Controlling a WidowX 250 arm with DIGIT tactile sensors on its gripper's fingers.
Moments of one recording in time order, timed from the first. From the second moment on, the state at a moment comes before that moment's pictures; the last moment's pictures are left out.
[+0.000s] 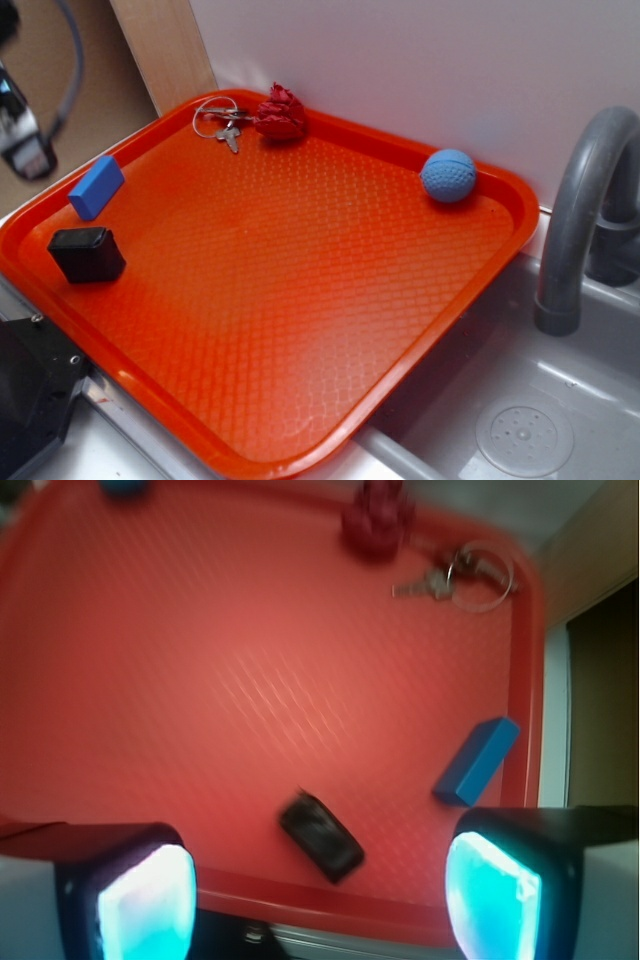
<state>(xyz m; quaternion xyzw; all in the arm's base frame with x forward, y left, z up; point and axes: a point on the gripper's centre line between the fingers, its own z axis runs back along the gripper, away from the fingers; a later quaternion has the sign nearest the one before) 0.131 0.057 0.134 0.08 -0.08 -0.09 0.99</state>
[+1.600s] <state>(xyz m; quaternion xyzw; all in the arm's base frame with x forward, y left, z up) 0.206 0.037 0.145 0.11 -0.09 -0.08 0.99</state>
